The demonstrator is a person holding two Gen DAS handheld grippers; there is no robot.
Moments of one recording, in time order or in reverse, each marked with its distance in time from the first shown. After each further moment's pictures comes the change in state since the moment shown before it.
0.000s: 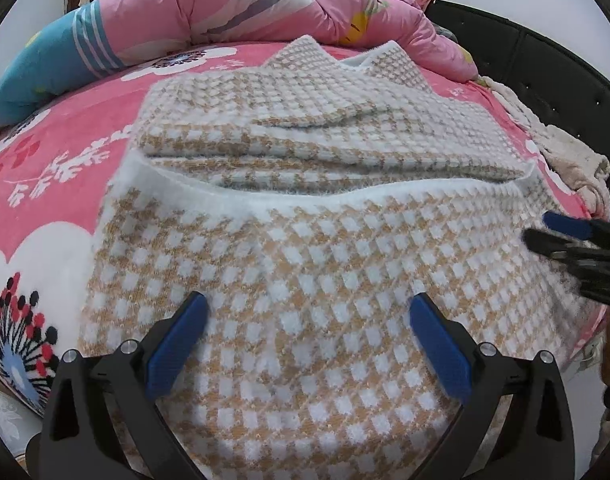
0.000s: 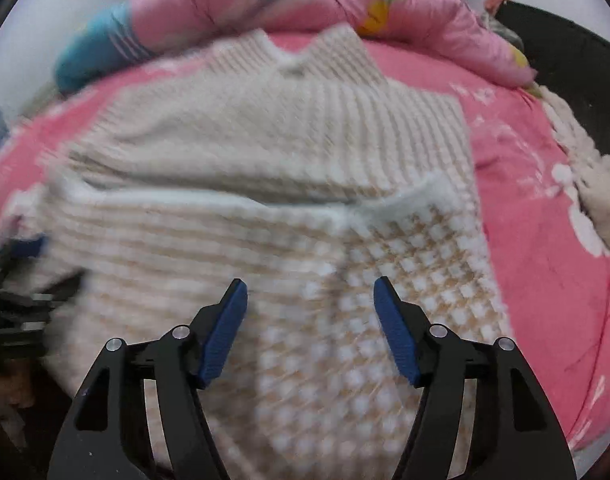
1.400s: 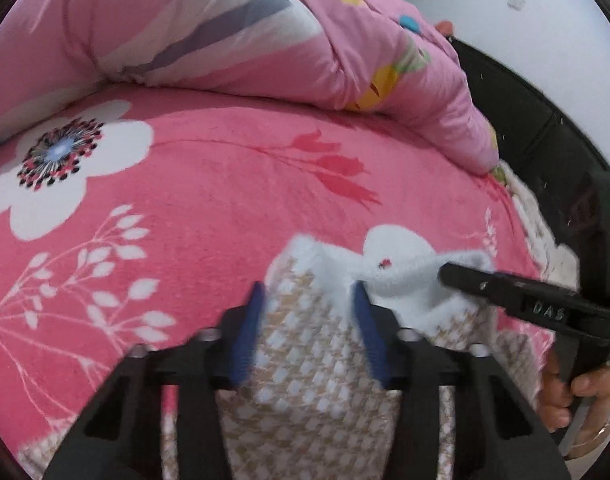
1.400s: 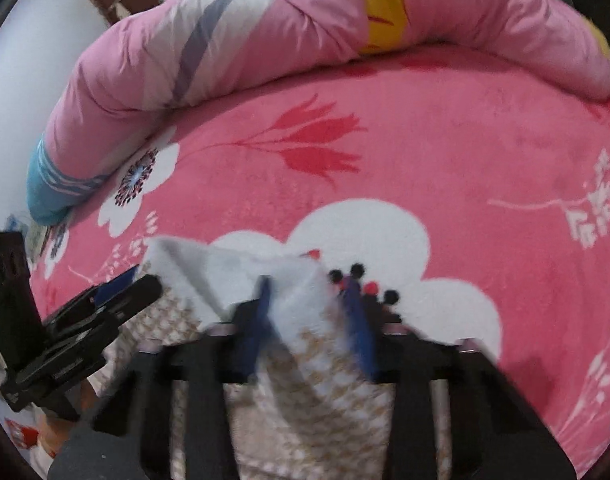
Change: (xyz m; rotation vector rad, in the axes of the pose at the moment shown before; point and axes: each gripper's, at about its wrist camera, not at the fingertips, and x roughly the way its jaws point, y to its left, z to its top) left arm 0.179 0.020 0.309 -0.076 -0.016 -0.178; right arm 0.199 -0.101 0.272 0.213 0.125 0.139
